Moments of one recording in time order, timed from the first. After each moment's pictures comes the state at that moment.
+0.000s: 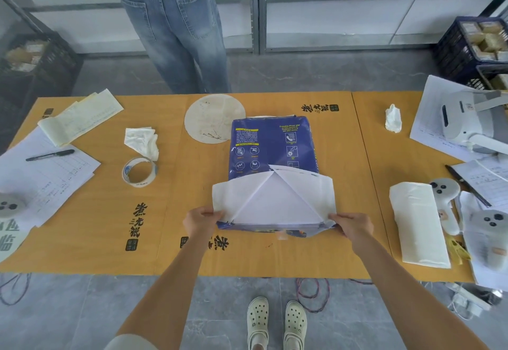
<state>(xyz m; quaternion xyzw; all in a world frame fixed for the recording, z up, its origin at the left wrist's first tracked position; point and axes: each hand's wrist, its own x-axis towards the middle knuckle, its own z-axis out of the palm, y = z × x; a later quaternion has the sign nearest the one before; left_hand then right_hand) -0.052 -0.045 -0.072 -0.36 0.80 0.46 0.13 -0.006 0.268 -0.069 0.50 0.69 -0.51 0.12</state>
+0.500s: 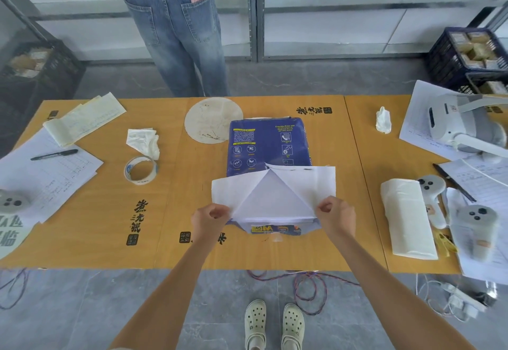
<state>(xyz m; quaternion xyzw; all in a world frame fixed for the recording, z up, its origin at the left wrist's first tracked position) -0.021 -0.031 -0.053 -0.19 0.86 0.47 0.10 0.001 0.238 -0.046 0.30 0.89 -0.35 0.05</state>
